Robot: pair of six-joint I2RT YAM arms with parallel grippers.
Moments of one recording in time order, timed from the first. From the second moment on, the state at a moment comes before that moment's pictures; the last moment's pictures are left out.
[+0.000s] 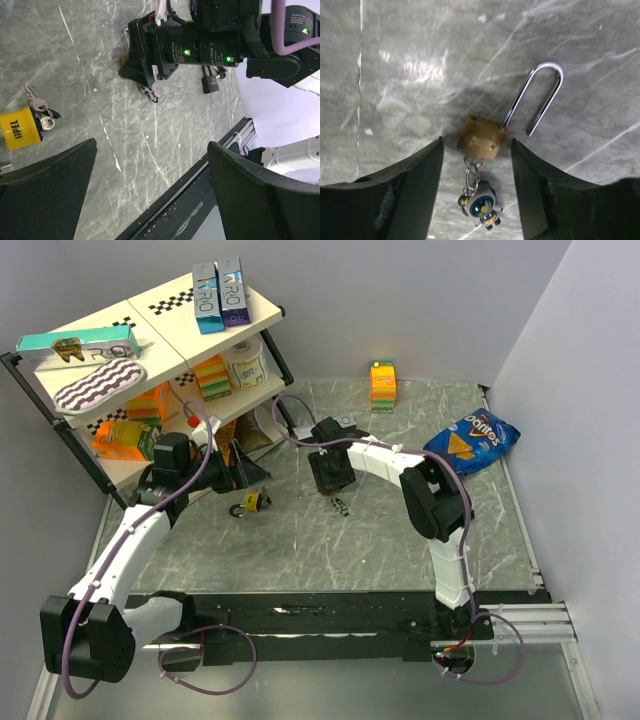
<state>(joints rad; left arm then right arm) -0.15 1.08 0.82 -0.23 0.66 -0.55 0.62 2.09 1.55 -0.62 0.05 0.29</state>
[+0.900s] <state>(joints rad) -0.14 1.10 0.82 -0.22 0.78 -0.55 0.56 1.84 1.40 -0.63 -0.15 0.10</state>
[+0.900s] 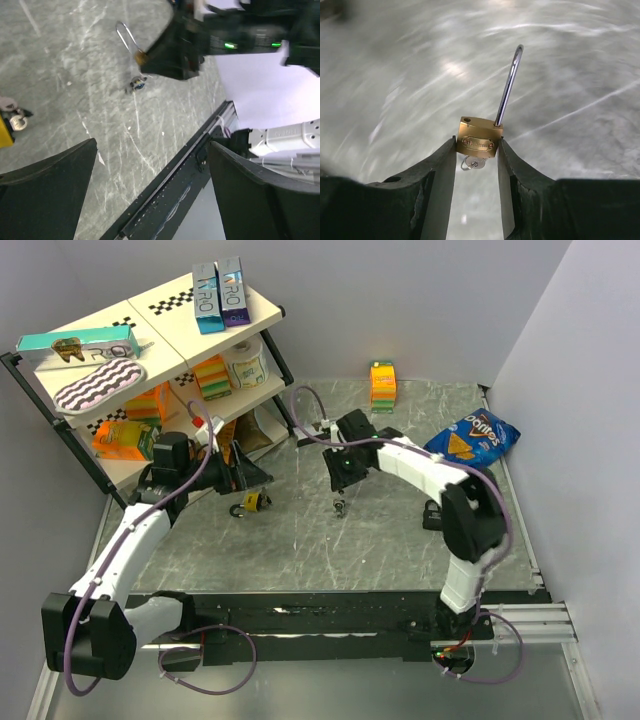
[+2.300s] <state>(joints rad) -0.61 1.01 0.87 -0.31 1.04 0.37 0.65 1.42 1.42 -1.22 -0.98 -0.51</state>
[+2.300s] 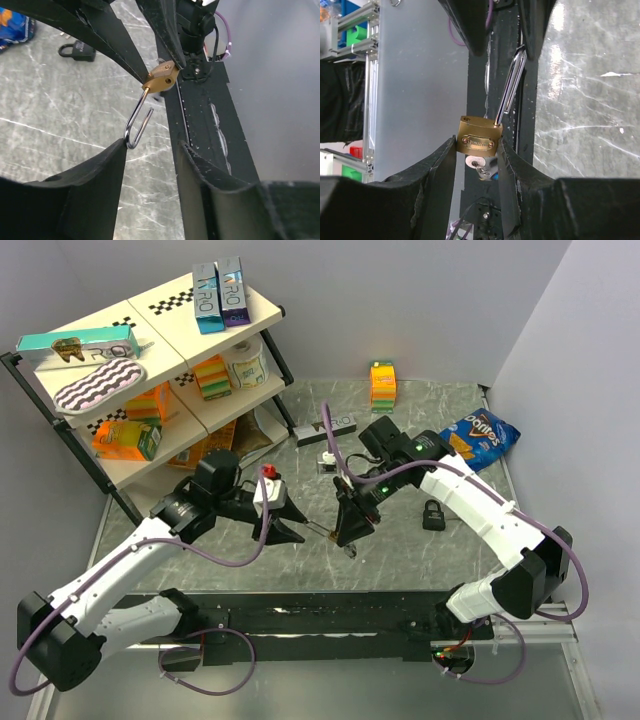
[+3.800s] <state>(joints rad) -0.63 0.98 0.87 -0.18 0.96 -0.11 0.48 1.19 1.33 -1.01 -1.01 -0.43</state>
